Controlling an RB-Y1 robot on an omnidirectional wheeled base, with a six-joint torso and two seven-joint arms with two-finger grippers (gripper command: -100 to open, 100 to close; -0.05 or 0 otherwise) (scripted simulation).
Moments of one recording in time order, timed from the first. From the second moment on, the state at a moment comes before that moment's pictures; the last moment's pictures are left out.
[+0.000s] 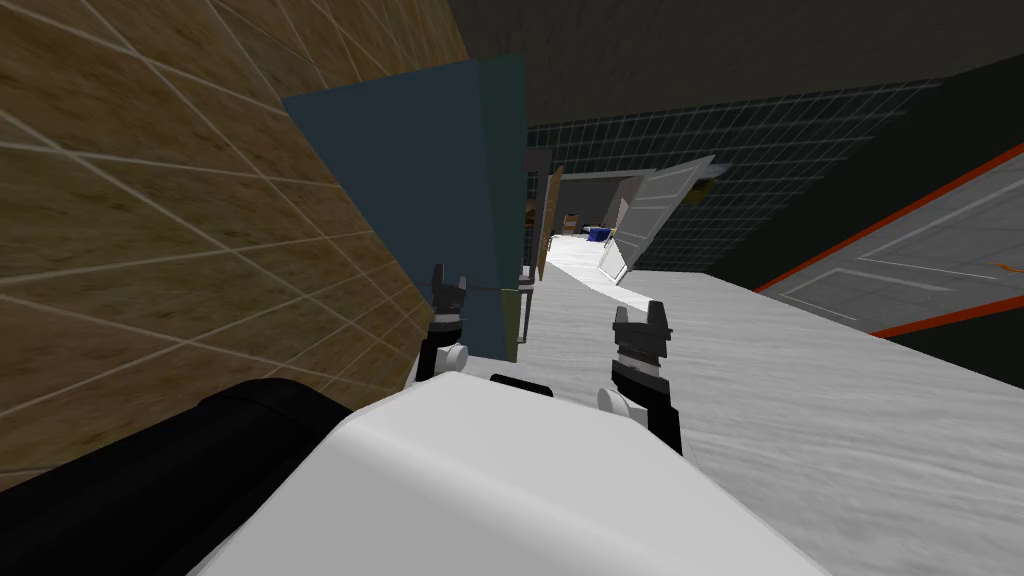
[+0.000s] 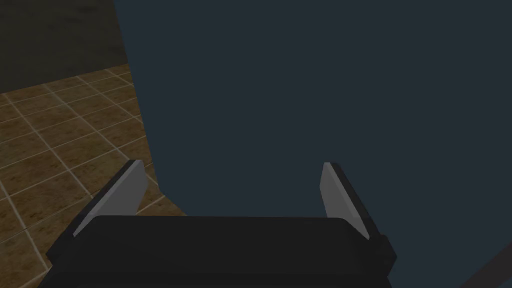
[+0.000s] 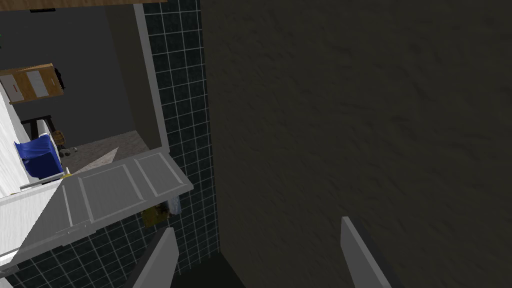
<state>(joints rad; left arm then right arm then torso) 0.47 -0.05 -0.03 -2.34 0.04 -0.37 0.04 0.54 0.00 -0.01 -2.22 -0.06 -0.47 -0.04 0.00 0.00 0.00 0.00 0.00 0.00</state>
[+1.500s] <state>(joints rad) 0.44 0.09 -0.03 -2.36 0.05 -0.29 0.04 0.54 0.00 -0.01 -2.22 -0.06 -0.47 -0.04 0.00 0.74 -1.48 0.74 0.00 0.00</state>
